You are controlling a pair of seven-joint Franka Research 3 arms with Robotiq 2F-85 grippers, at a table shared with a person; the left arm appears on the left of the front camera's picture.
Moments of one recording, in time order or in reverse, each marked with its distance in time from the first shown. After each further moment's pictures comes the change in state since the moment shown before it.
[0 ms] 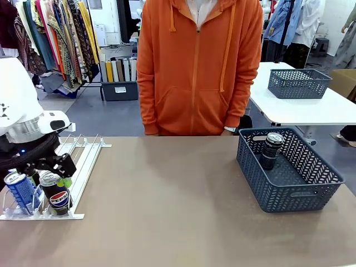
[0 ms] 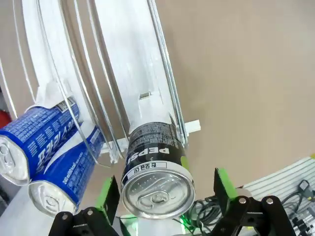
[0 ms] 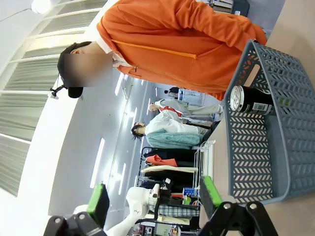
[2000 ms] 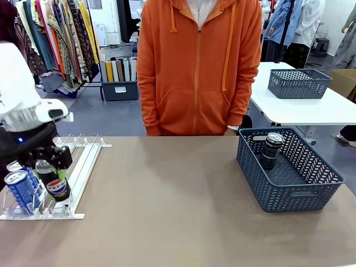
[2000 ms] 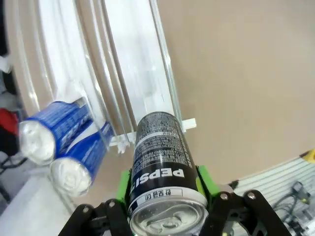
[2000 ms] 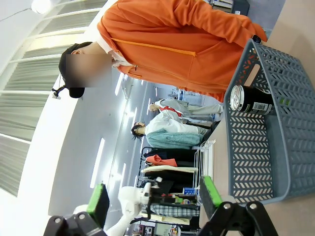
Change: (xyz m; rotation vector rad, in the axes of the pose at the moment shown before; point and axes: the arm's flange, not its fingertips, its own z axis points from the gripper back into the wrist) left arm -0.003 -0.007 0.058 0.012 -0.058 0.011; right arm 0.000 0.000 0.000 0.000 0.000 0.000
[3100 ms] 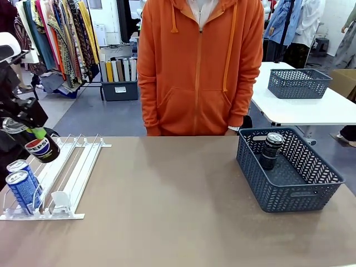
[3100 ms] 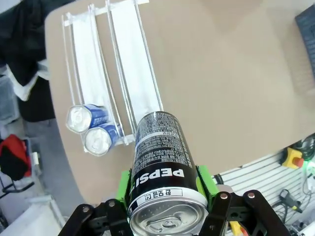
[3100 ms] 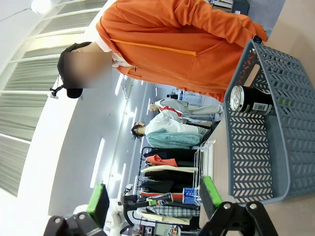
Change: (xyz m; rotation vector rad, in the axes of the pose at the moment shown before) left arm -0.055 -0.004 0.116 -0.037 -0.232 -0.008; right arm 0.000 0.000 0.000 0.000 0.000 0.000
